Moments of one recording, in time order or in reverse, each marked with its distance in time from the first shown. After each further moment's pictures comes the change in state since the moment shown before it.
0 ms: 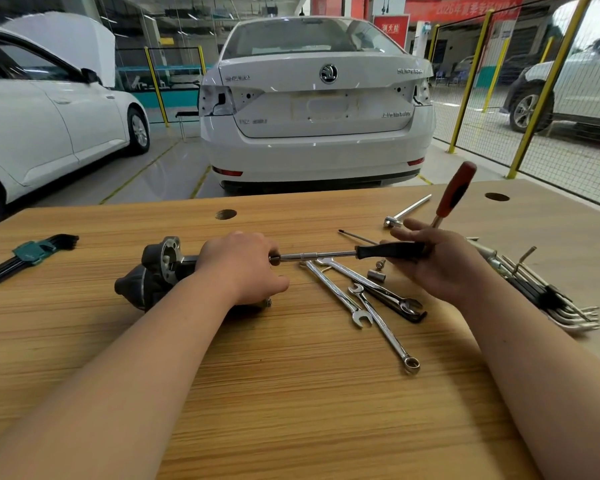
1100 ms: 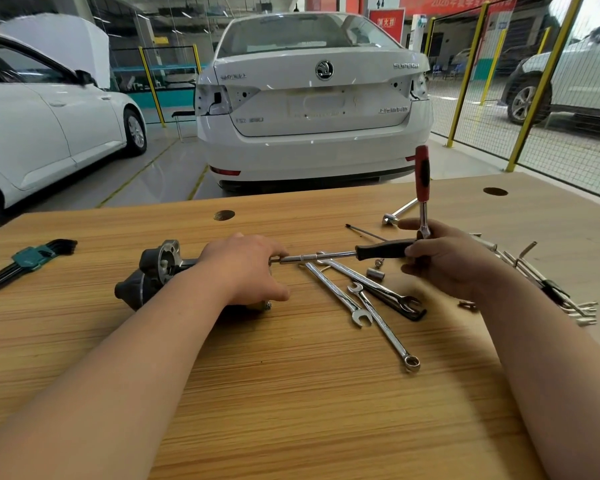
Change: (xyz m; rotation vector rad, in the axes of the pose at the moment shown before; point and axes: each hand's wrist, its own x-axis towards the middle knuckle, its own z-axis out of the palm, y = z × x) left_hand 0.003 -0.003 -0.006 -0.015 -0.128 0.066; right_hand -0.006 -0.013 -0.009 -0.501 -0.087 -0.024
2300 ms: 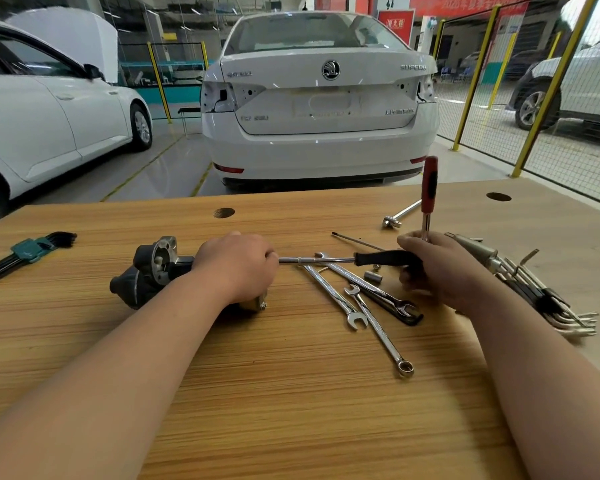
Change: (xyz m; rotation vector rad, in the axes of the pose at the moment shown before) left_hand -0.007 0.009 -0.003 -0.111 0.046 -0.111; right_hand -0.002 0.006 0.008 -0.247 0.133 0.018
